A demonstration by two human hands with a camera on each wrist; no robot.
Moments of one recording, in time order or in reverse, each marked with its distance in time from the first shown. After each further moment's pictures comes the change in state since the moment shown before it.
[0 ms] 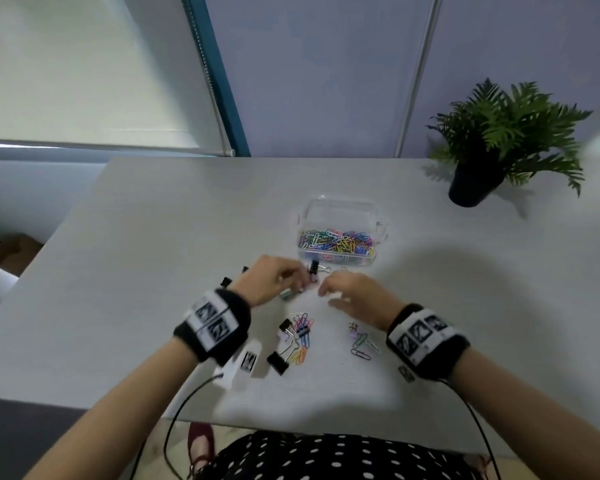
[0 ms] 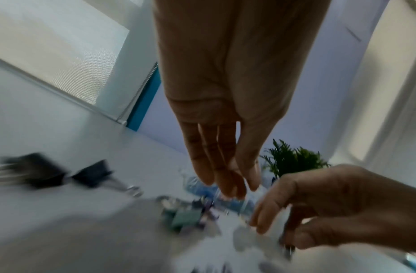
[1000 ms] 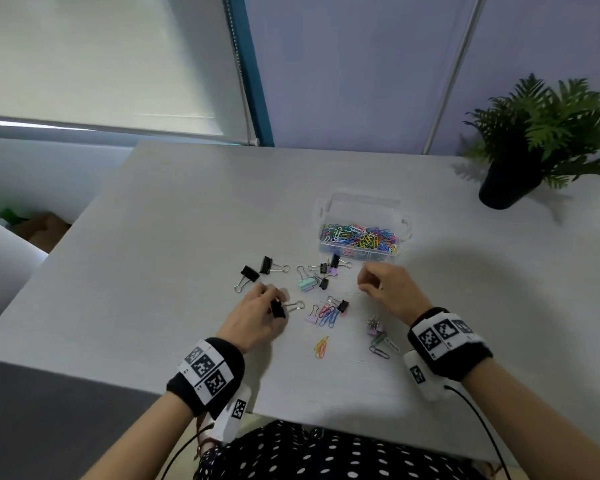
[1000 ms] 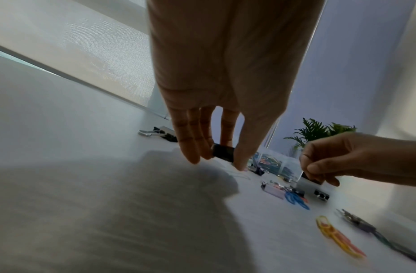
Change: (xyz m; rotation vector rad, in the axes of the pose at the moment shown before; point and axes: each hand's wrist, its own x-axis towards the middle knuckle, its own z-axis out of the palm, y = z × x) left_hand -0.074 -0.042 0.047 0.056 0.126 -0.313; right_hand 0.003 0.024 0.011 0.110 0.161 0.213
